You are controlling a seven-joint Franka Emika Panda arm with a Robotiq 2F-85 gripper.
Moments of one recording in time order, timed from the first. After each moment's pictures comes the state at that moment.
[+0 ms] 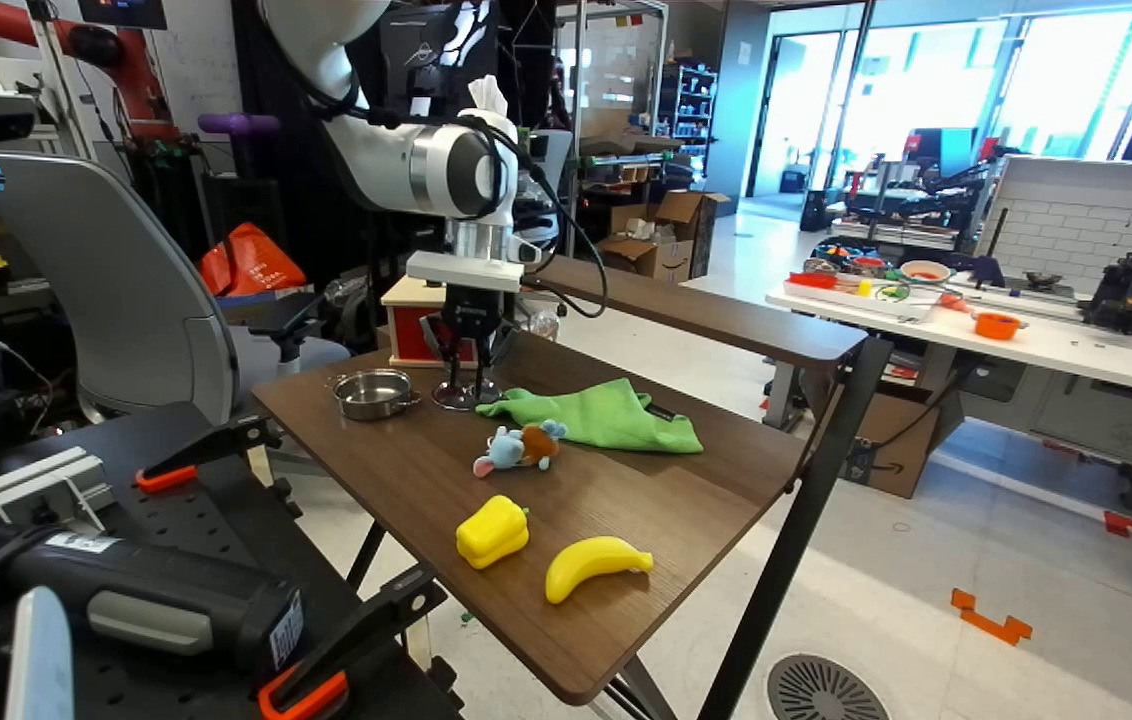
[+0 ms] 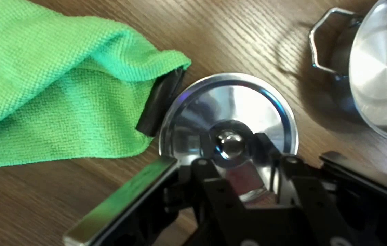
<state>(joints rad) 0.21 1.04 0.15 -1.38 -0.20 2.21 -0.27</state>
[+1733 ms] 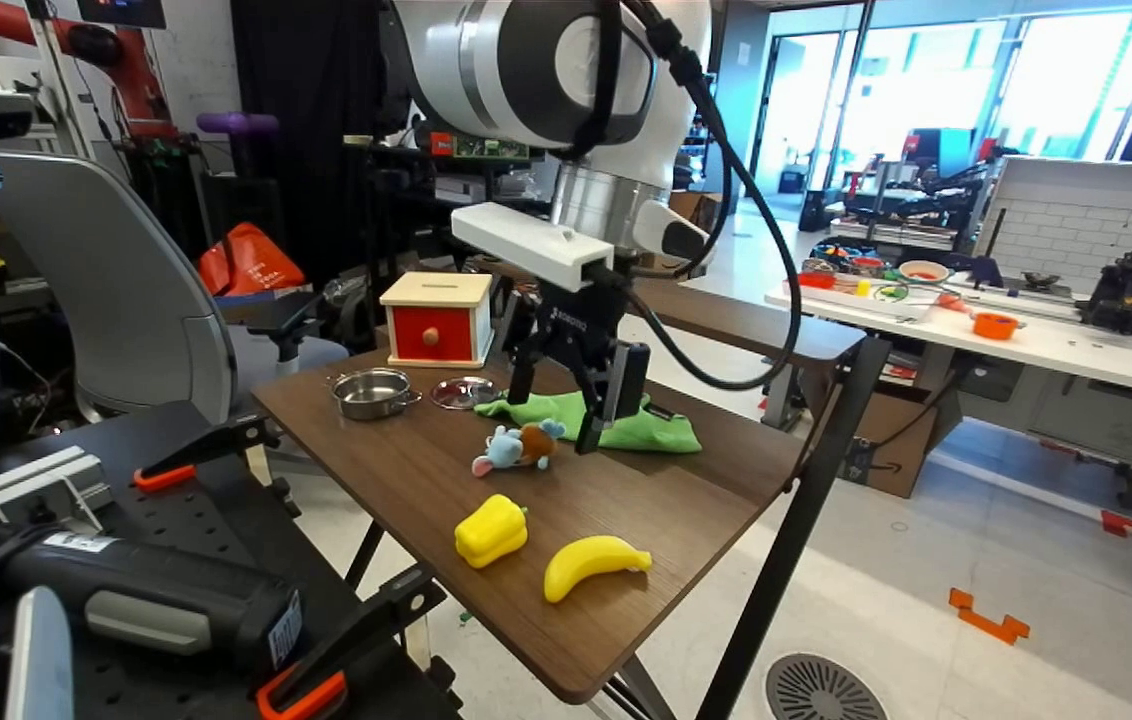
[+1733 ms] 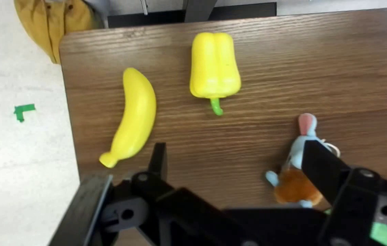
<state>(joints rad) -0.14 0.53 0.01 -2.04 0.04 2.36 -0.12</state>
